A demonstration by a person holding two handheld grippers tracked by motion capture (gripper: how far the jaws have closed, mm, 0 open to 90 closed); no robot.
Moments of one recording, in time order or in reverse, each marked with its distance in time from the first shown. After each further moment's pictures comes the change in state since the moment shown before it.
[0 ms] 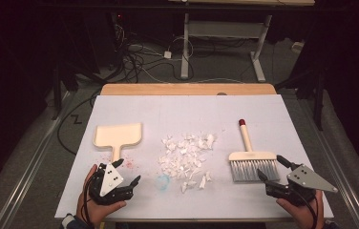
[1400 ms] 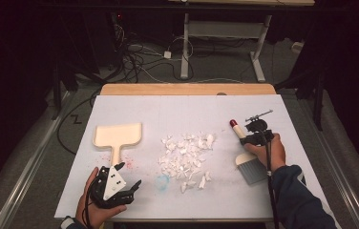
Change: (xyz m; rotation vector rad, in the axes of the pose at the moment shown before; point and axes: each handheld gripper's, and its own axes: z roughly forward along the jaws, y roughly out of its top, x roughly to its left) left arm -0.009 -0.003 0.001 0.051 -0.017 0.025; right arm -0.052 0.040 0.184 0.694 0.062 0.211
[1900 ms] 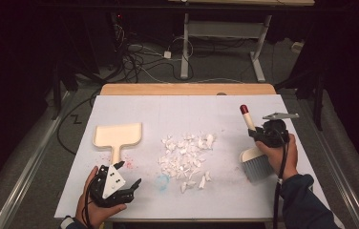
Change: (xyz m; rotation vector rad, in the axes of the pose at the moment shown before) left arm 0.002 0.005 -0.004 -0.020 0.006 -0.034; right arm -0.007 -0.022 -0.059 -0.349 -0.002 0.014
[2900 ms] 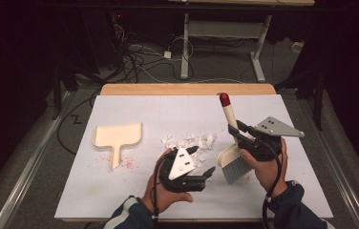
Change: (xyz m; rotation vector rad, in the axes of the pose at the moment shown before) left arm -0.097 0.150 0.060 -0.250 -0.313 -0.030; right arm 0.104 0.020 -0.074 -0.372 0.154 -0.153
